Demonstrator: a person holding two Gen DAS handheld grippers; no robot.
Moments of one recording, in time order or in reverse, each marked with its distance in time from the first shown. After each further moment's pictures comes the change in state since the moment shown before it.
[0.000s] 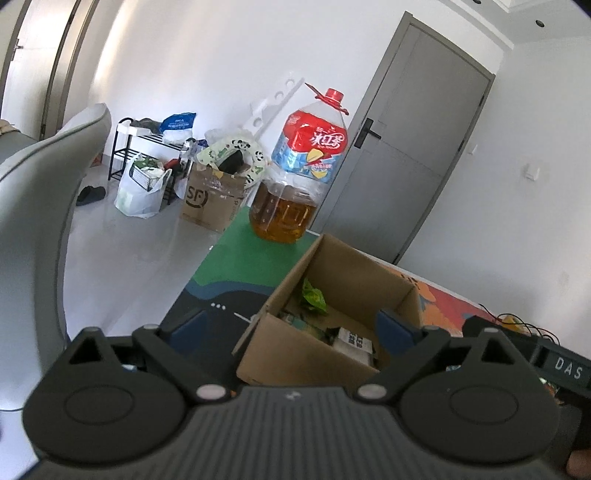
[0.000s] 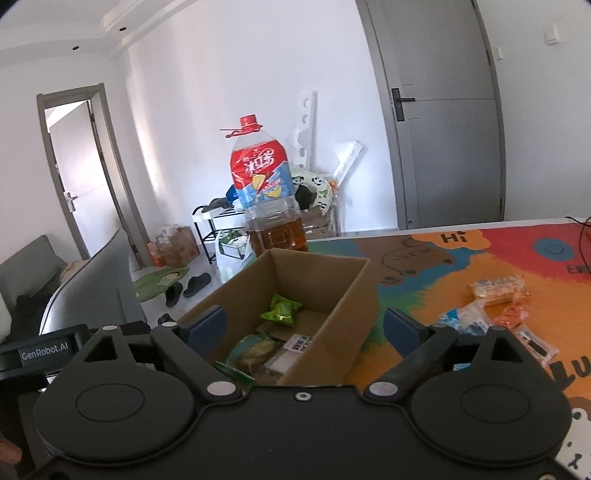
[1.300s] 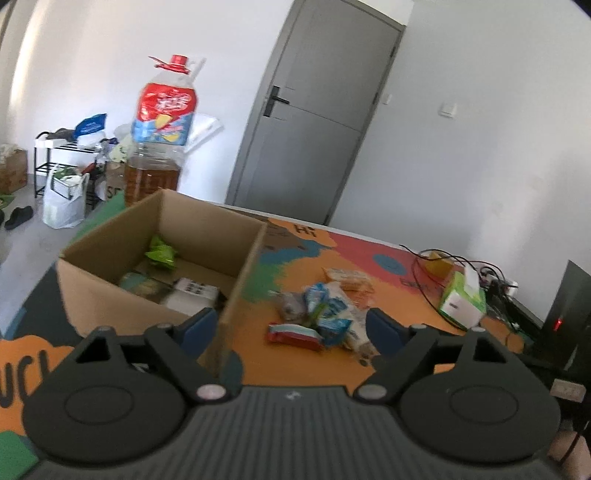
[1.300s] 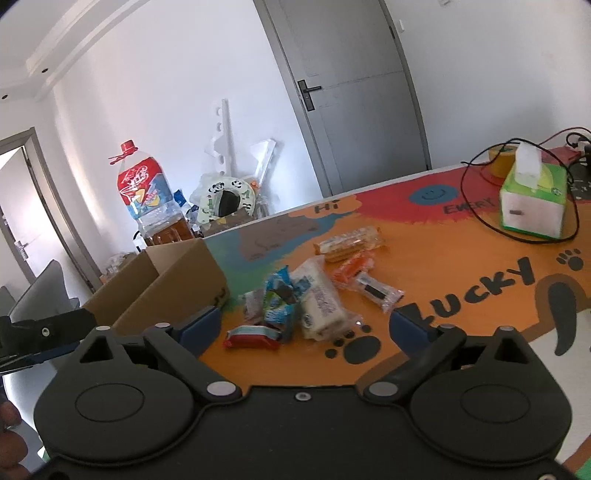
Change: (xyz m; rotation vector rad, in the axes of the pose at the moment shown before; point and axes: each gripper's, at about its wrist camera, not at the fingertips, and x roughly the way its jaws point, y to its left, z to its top) left arm 0.002 -0.135 -0.061 0.184 0.074 -0.194; right arm -0.054 -0.147 -0.049 0.197 -0.005 -0.151
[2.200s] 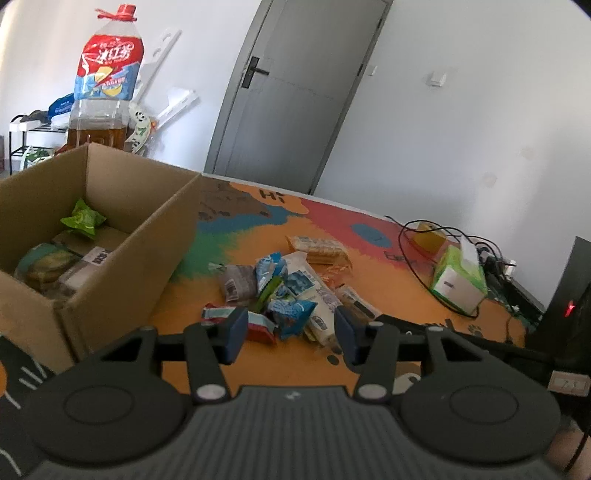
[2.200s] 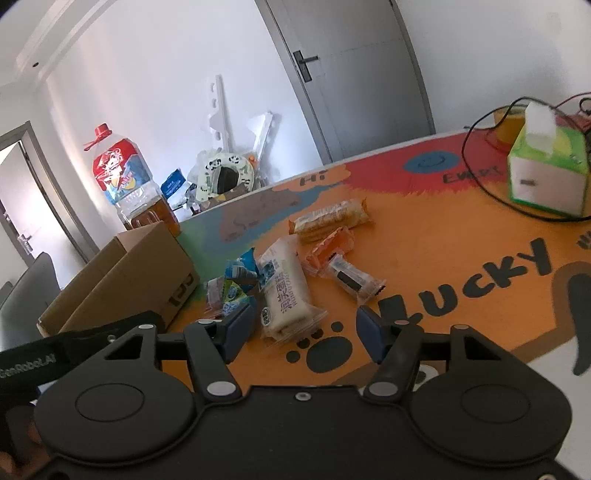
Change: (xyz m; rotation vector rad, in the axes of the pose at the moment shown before) left arm 0.091 -0.038 -0.020 0.005 0.077 -0.037; right arm 0.051 -0.041 0.005 0.028 0.099 0.042
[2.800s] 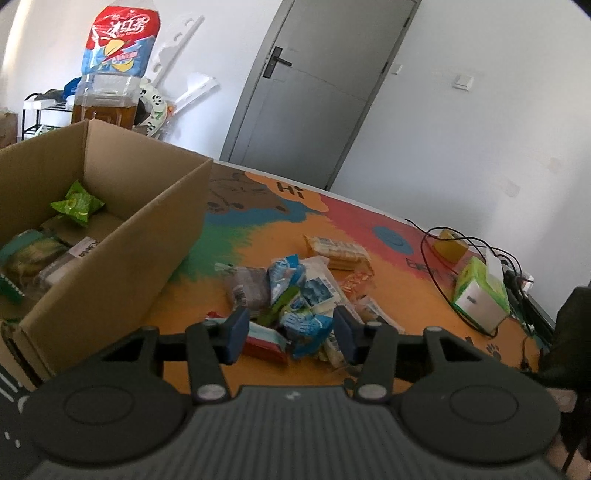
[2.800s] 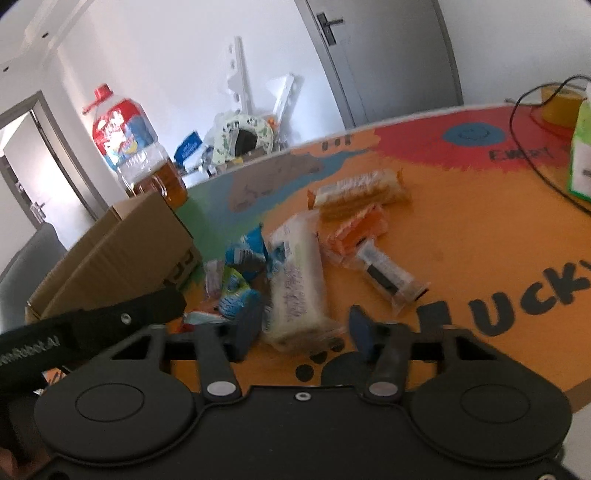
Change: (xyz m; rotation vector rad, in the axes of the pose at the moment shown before) left arm 0.035 0.012 0.007 -0.071 0.017 0.034; right arm 0.057 0.004 0.009 -0.045 0.141 0.058
